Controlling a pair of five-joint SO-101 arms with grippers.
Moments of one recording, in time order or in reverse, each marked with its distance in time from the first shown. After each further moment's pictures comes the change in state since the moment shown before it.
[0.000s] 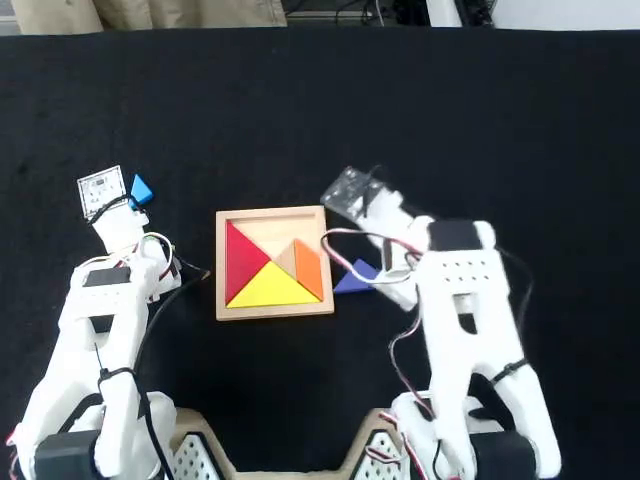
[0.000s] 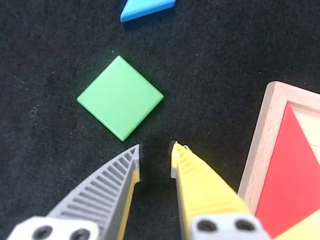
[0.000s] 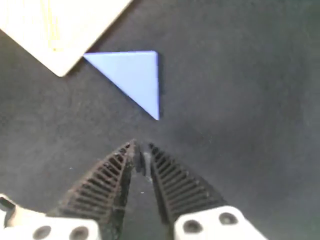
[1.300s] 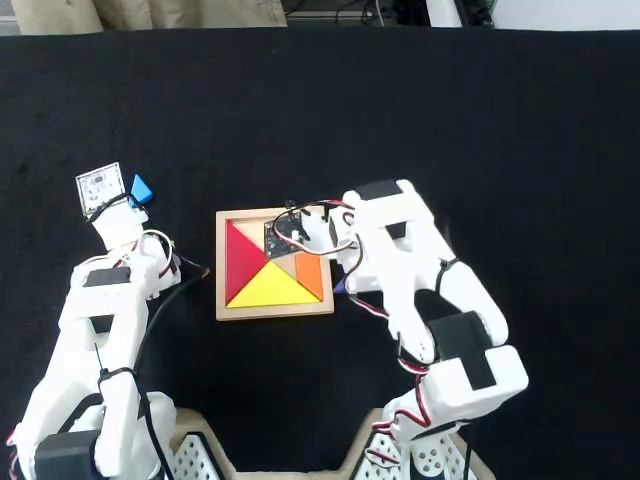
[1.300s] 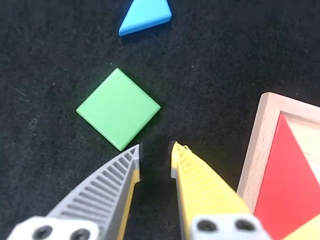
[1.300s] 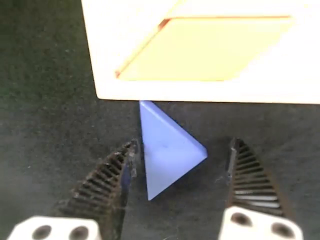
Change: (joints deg) left arm 0.0 0.0 0.0 -2.3 0.0; right arm -10.6 34.5 -16.2 -3.2 31.7
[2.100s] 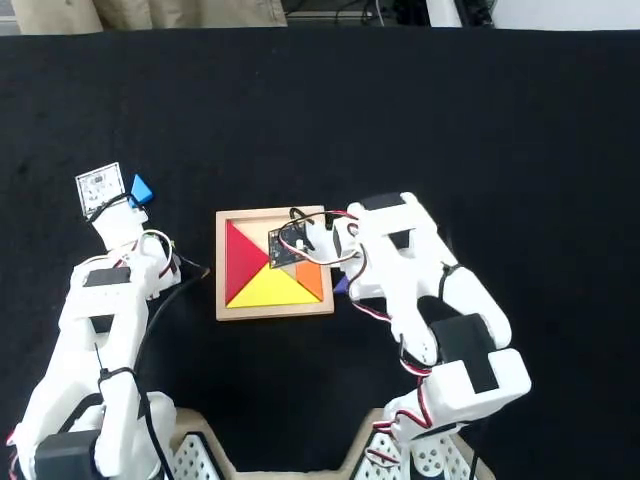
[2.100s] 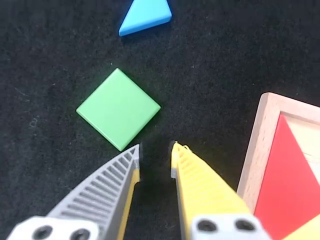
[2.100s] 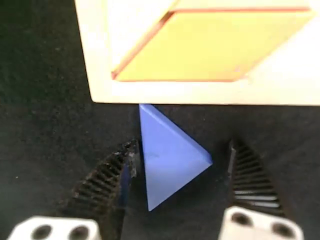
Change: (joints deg) left arm 0.0 0.0 0.0 0.0 0.0; right arm 1.1 -0.2 5.6 -6.7 1.1
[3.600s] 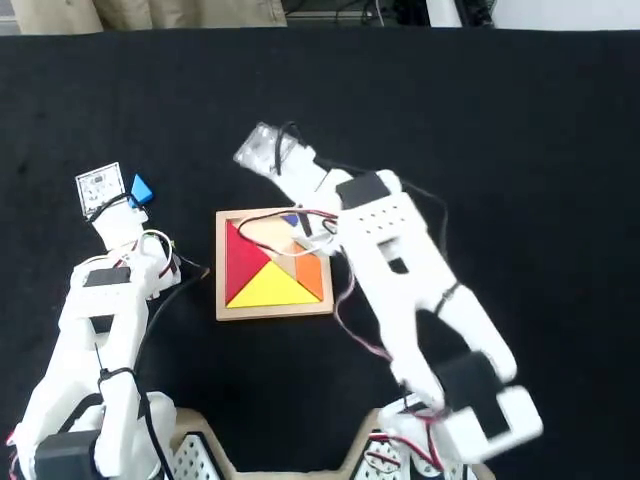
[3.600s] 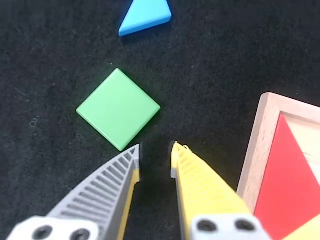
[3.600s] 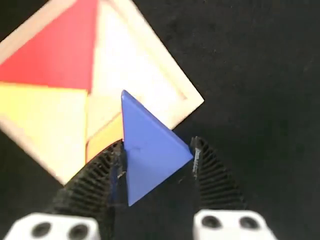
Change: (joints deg) left arm 0.0 0.0 0.0 0.0 0.0; right arm -9.4 -10.8 -11.2 0.3 -49.3
